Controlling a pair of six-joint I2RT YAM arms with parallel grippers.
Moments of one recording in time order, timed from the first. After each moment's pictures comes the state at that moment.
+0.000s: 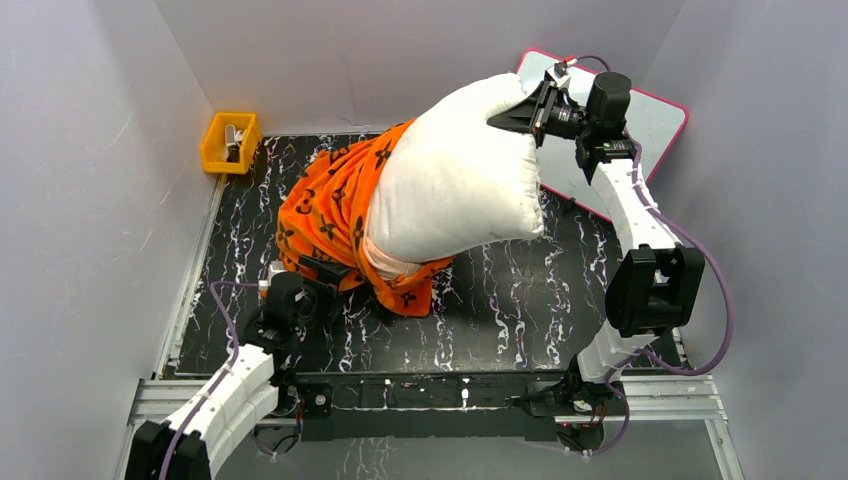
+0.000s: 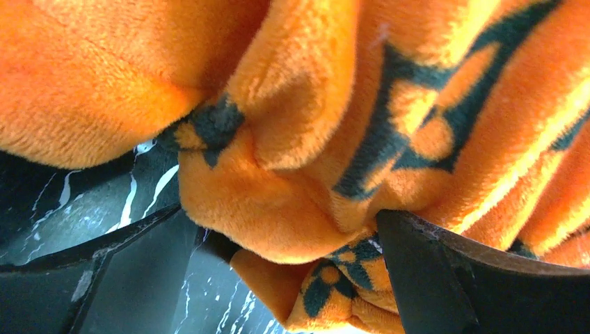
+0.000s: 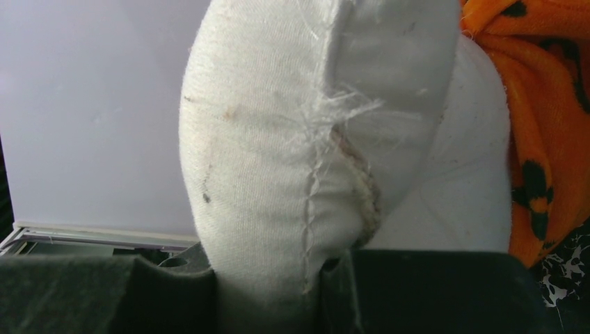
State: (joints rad) left arm -0.31 0.67 0.18 -0.05 0.04 -1.42; right arm 0.08 1.67 1.56 0.05 -1.13 1.19
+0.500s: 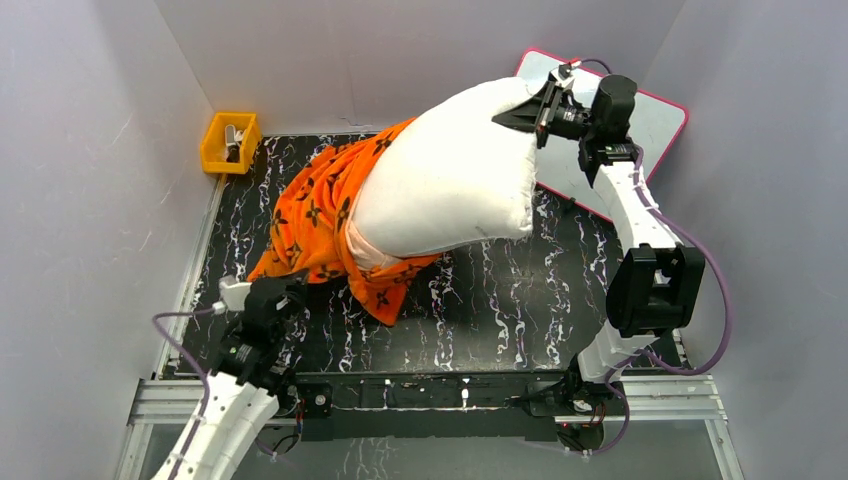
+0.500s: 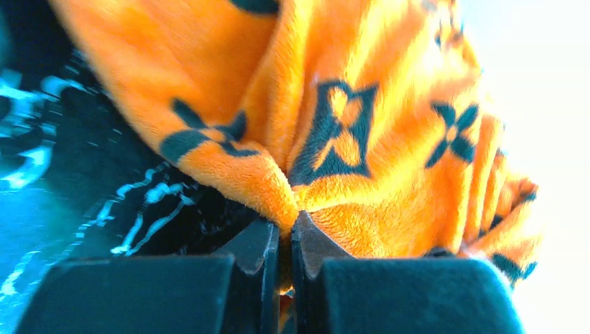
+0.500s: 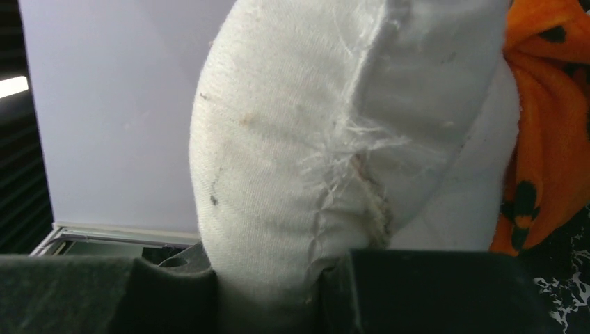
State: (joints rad) left arm -0.31 0.43 0.32 -0.39 -0.34 -1.55; right arm 0.06 1.67 1.53 0.12 -1.15 1.27
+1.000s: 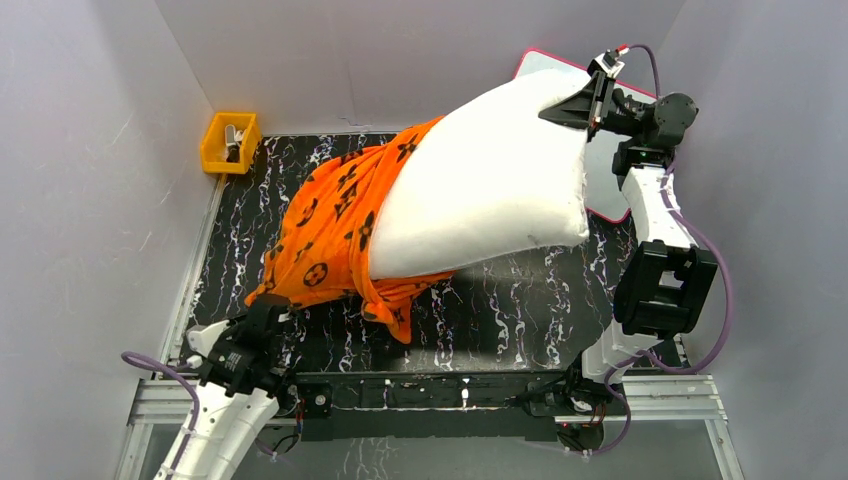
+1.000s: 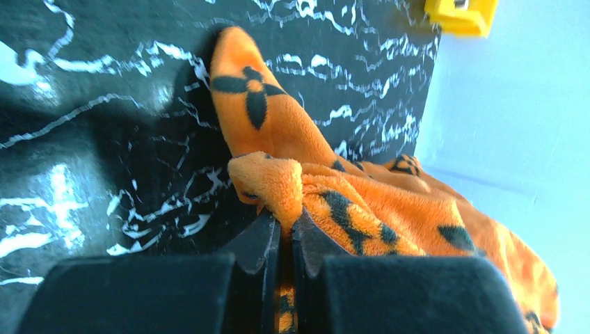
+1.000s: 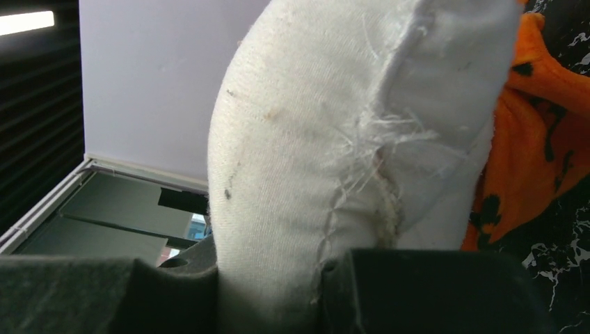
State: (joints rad) left arm -0.34 0.31 0.44 -1.07 -0.77 -1.96; right arm -0.15 1.67 1.47 0.84 -1.41 1.89
